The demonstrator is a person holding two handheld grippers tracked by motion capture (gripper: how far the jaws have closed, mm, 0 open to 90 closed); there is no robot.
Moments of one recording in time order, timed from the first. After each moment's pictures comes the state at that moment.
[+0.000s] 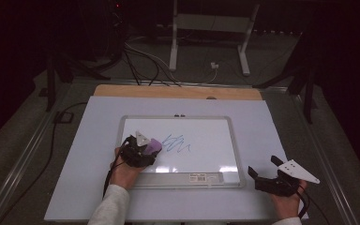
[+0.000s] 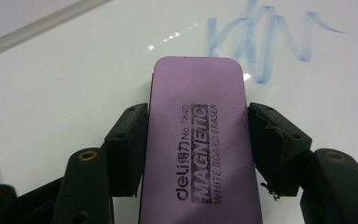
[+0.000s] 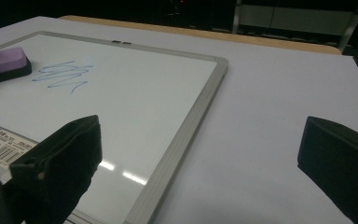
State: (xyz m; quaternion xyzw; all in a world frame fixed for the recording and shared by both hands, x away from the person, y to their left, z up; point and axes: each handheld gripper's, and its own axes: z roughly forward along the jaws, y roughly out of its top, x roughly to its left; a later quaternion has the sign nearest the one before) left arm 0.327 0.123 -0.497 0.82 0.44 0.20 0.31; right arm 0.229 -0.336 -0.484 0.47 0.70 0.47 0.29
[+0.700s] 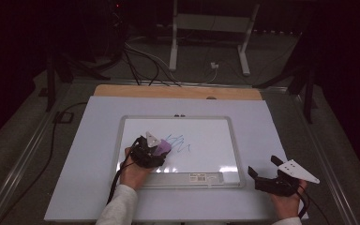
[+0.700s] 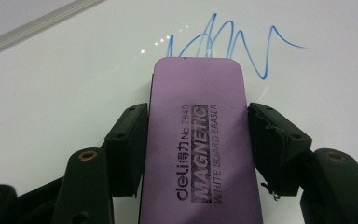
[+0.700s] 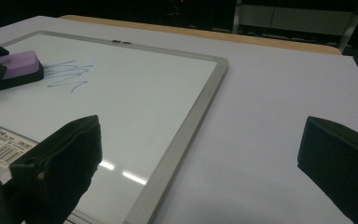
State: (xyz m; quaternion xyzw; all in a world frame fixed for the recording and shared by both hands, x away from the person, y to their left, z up) left arm 0.325 0.091 -0.498 0.83 0.42 0.19 0.32; right arm 0.229 -0.336 -0.484 0.47 0.70 0.47 0.29
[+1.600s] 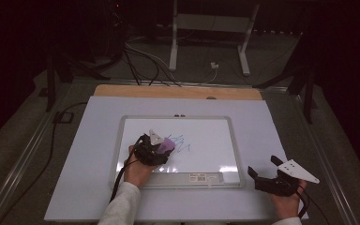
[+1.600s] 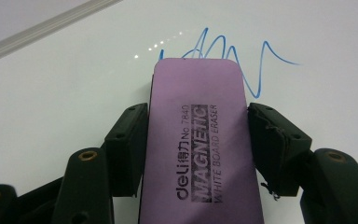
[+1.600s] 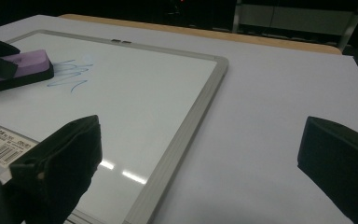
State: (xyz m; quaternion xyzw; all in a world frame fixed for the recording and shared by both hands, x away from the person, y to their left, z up) left arm 0.334 0.082 -0.501 0.83 0.41 0.17 0.34; right arm 0.229 -0.336 -0.484 0.47 0.70 0.46 0.29
